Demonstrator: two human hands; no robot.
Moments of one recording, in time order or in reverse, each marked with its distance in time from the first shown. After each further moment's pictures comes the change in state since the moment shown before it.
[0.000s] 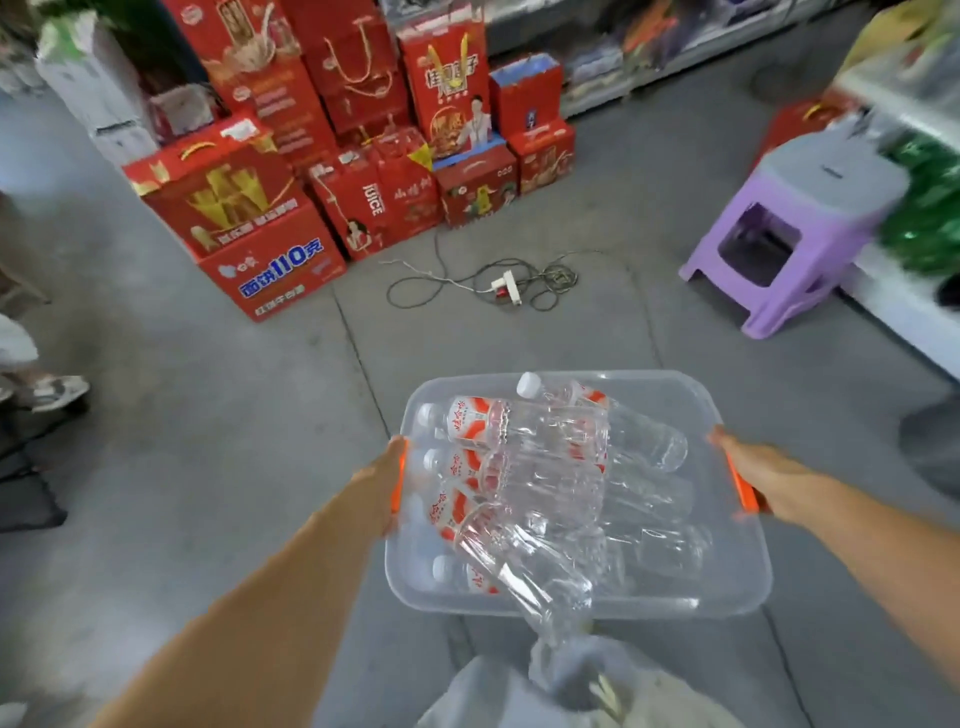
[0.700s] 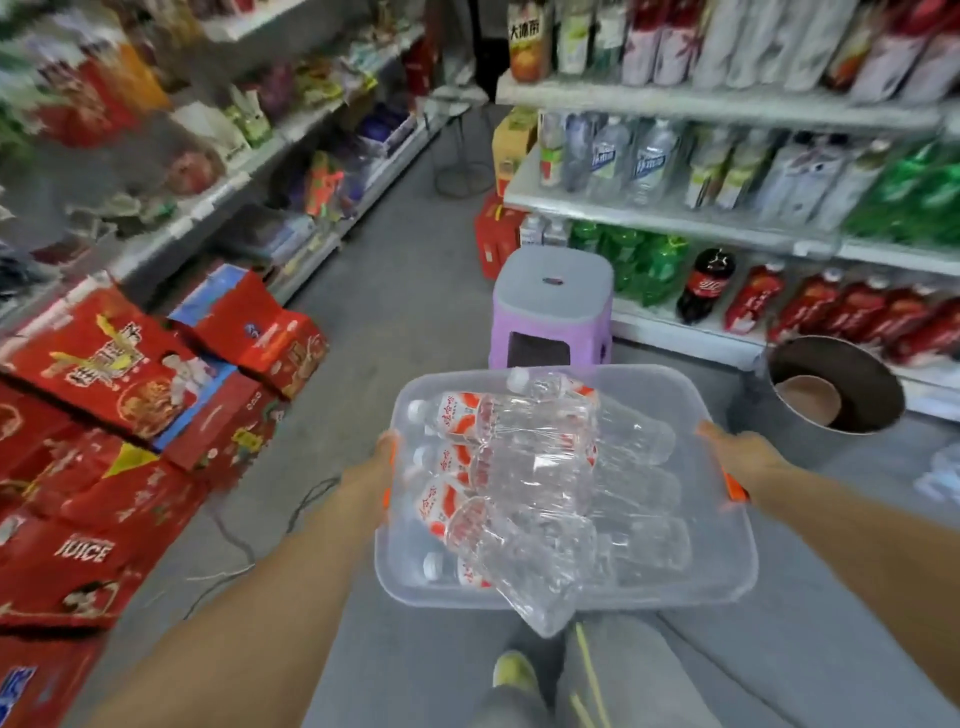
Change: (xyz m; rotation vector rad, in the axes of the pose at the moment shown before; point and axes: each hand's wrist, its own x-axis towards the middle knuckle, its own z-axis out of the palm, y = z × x) left_hand 0.074 0.493 0.415 0.511 -0.320 0.386; right_hand 0.244 -0.186 -0.257 0.464 0.411 0.239
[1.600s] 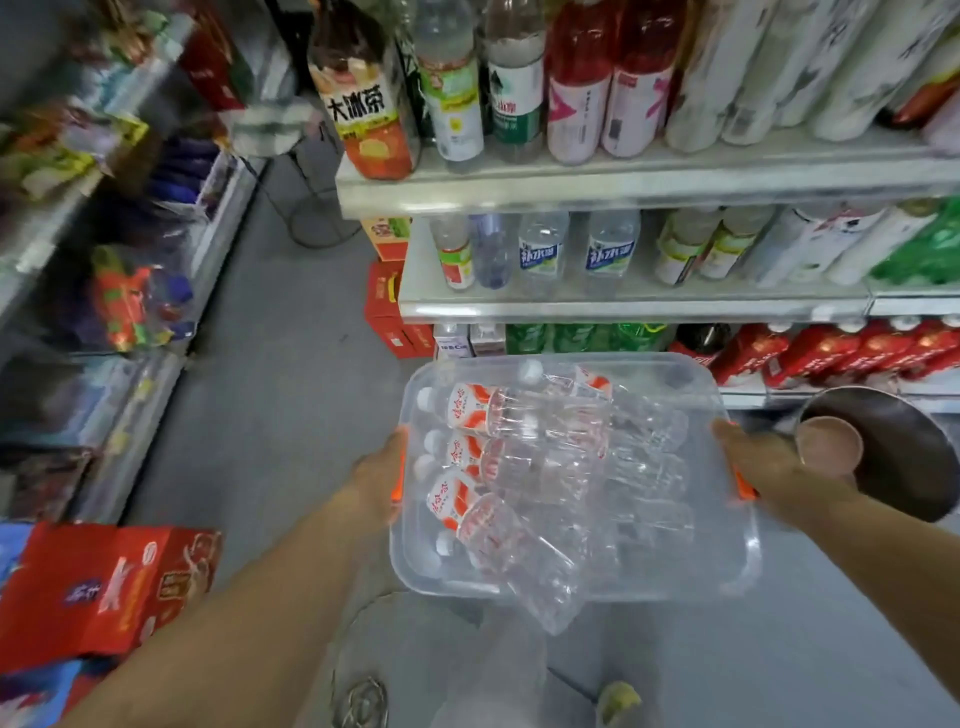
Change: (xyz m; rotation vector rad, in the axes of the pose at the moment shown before) left_hand 0.292 0.491 0.247 0.341 -0.236 0.079; right_hand 0.375 -0.308 -0.011 0.260 0.191 0.264
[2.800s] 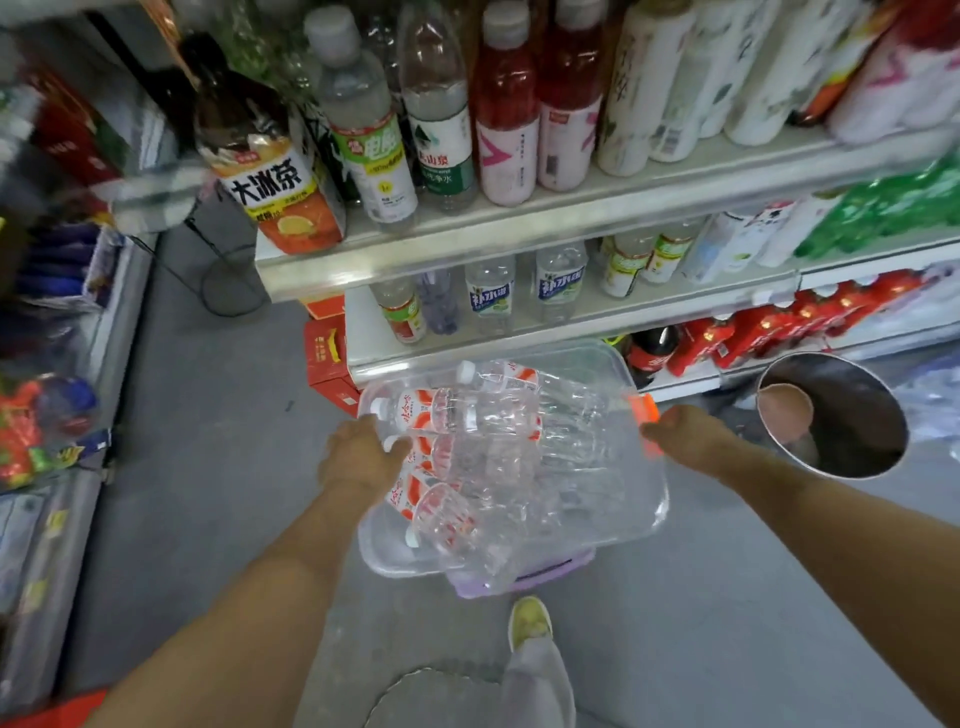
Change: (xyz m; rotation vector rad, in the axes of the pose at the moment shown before) left_hand 0.070 0.121 0.011 0.996 0.139 0.553; right_hand 0.040 -0.054 0.053 -0.435 -0.030 -0.103
